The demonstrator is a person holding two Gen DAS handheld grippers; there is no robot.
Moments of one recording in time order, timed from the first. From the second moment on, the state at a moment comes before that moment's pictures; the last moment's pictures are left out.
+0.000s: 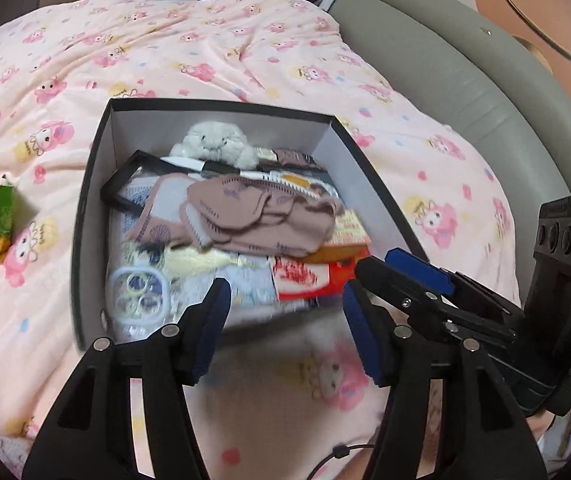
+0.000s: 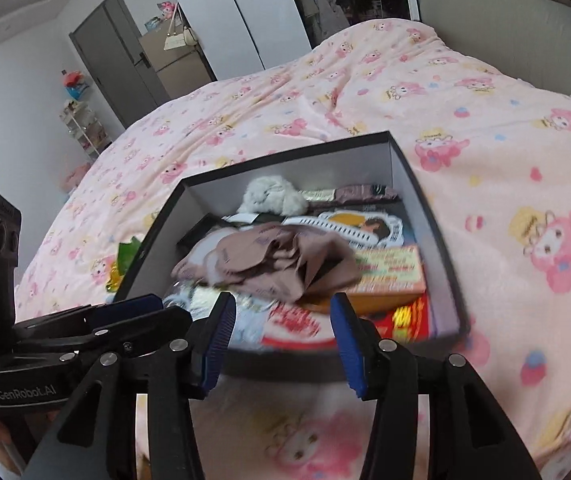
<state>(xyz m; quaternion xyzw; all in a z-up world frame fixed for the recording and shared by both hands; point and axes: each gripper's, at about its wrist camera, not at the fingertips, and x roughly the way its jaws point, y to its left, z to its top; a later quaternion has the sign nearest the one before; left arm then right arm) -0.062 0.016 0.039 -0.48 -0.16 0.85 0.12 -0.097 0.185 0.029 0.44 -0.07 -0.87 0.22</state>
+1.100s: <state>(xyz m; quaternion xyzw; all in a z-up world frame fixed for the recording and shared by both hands) -0.014 -0.326 -0.050 -0.48 -0.42 0.77 -0.04 -0.157 -0.139 -0.031 0.55 -0.04 -0.77 0.33</state>
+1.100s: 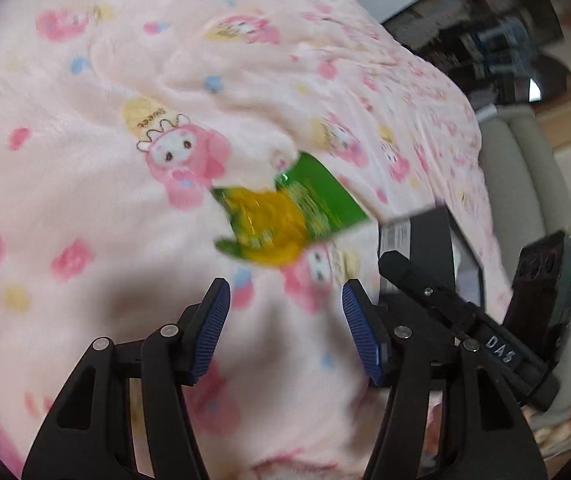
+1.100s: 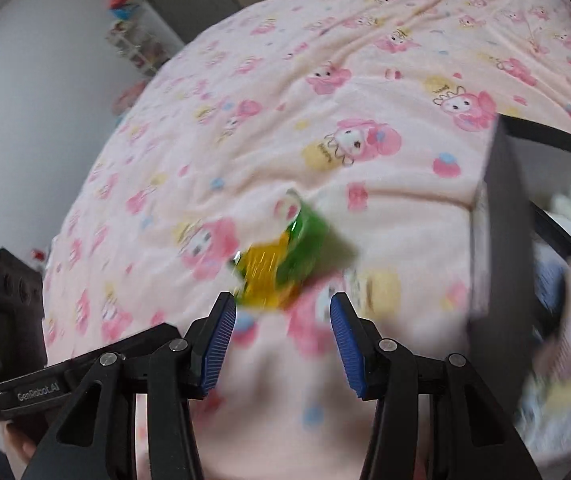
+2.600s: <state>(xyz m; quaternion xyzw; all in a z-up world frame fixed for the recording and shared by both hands) -0.062 -0.071 0.039 -0.48 -0.39 0.76 0.20 -0.111 0.119 0.073 0.43 -0.11 -0.84 0.31</state>
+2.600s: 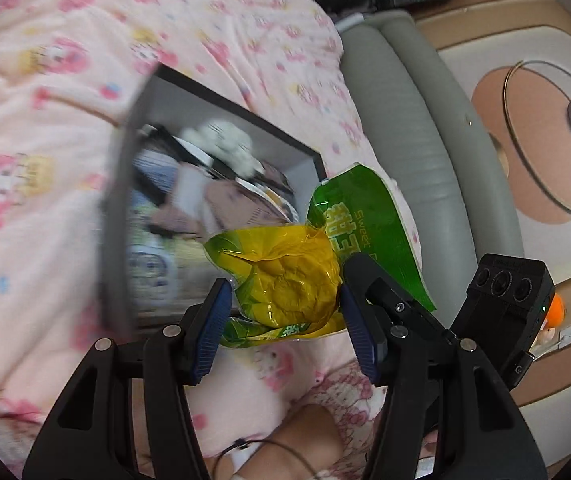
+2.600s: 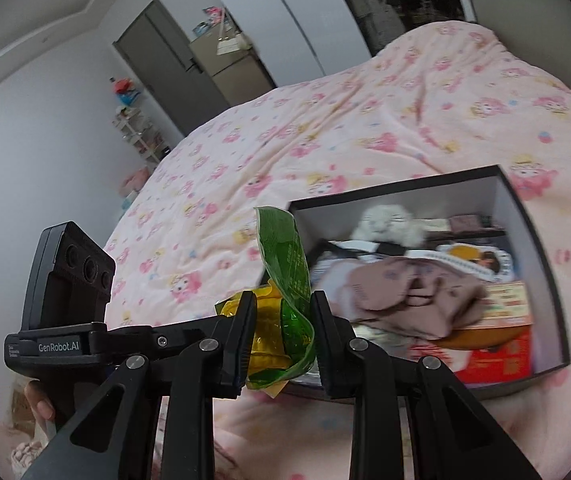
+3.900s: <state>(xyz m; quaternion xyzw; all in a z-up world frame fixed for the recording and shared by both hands) -0.101 0.048 -0.022 -0.54 -0.22 0.80 0.15 -0.146 0.208 0.012 0.45 0.02 -0.88 0.17</state>
